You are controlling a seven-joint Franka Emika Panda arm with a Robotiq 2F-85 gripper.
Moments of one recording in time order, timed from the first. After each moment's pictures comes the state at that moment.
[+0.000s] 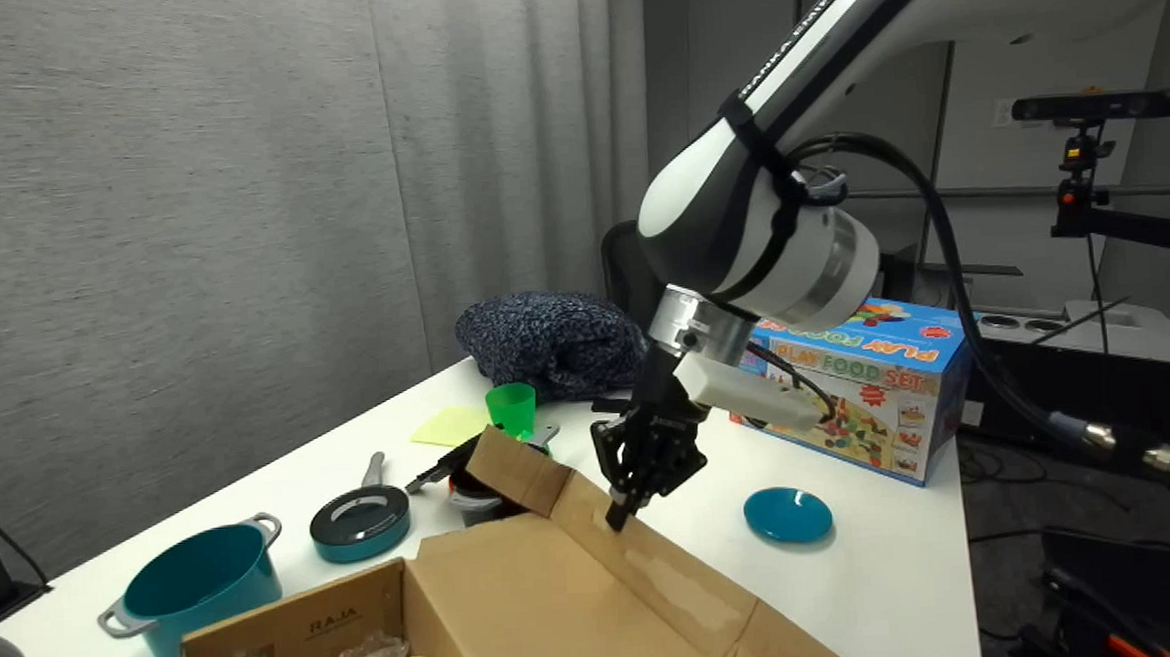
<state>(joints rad) -0.06 0.24 0.13 -2.27 0.89 2.66 -0.12</state>
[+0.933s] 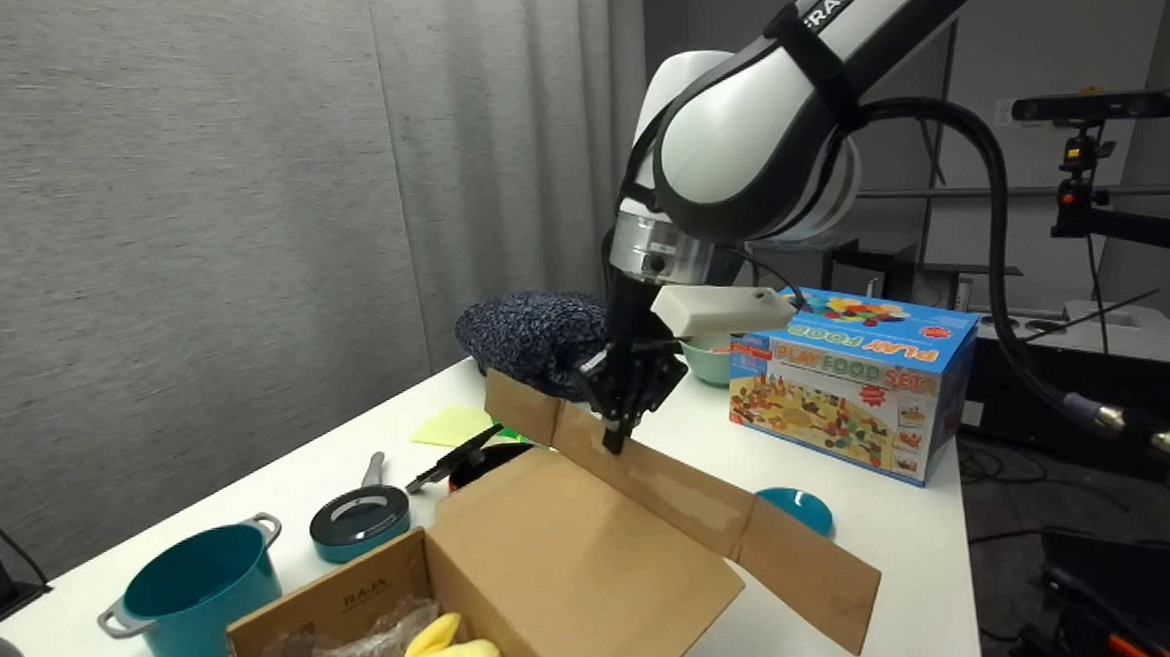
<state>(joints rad) 0.01 0.15 0.04 -2.19 0.25 2.55 0.25</state>
